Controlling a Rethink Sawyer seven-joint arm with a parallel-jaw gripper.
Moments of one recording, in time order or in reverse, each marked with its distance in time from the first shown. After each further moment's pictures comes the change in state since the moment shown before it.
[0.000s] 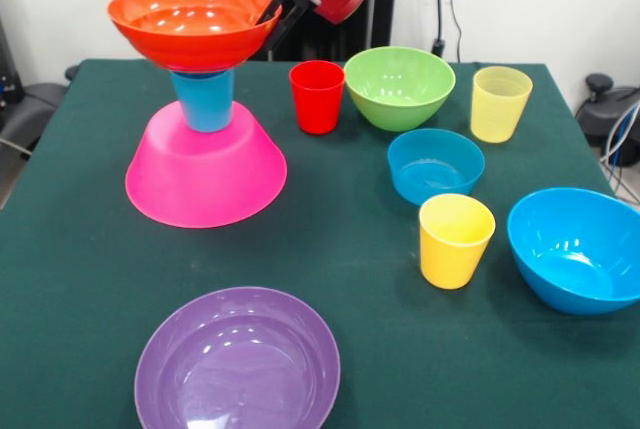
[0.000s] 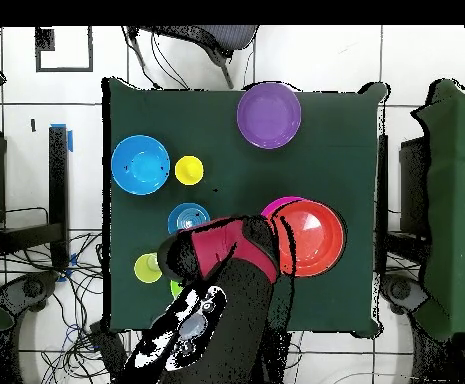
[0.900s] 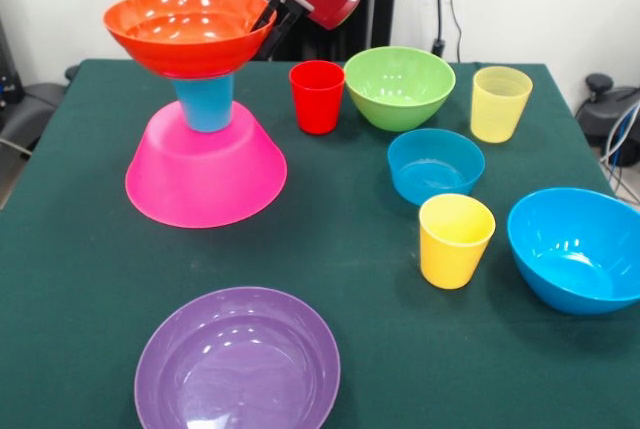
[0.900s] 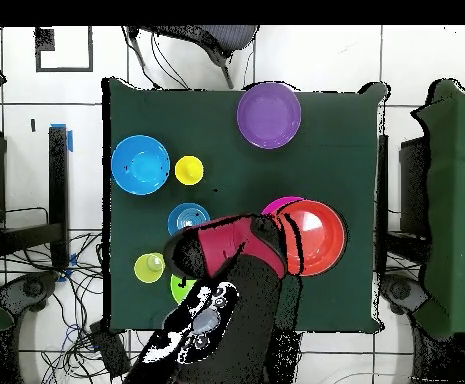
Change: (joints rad) arm -0.034 -0.001 0.025 0.000 0.000 0.000 0.000
